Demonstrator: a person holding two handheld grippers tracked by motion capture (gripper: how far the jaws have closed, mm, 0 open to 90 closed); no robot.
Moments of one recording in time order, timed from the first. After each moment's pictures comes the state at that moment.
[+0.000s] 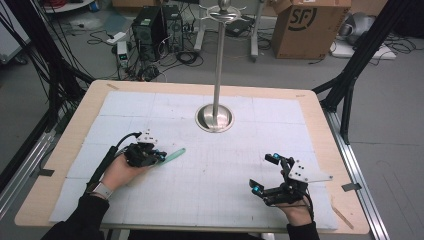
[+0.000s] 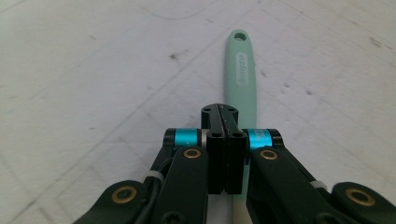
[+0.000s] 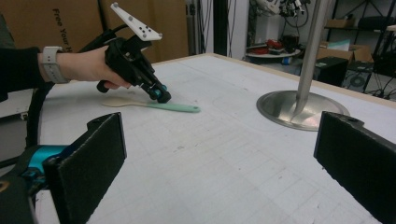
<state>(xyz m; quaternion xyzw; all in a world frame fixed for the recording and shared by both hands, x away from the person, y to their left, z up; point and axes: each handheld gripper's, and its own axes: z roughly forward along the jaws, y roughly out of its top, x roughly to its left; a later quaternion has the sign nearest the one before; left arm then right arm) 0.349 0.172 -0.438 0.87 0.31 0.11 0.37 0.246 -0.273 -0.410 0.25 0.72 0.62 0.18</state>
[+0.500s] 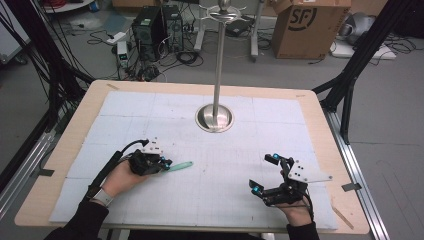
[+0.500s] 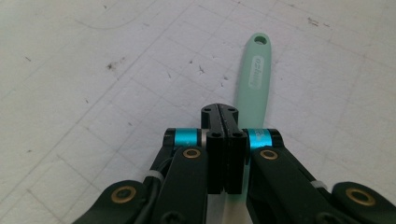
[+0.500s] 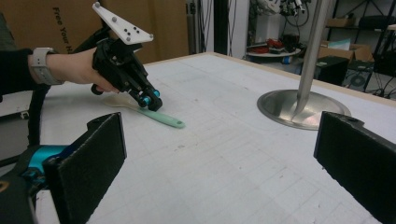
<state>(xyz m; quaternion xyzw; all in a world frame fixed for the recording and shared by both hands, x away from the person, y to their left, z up) 0.333 0.160 -0.438 0.88 0.26 0.10 0.38 0.246 -0.272 -0.411 0.25 0.72 0.62 0.18</state>
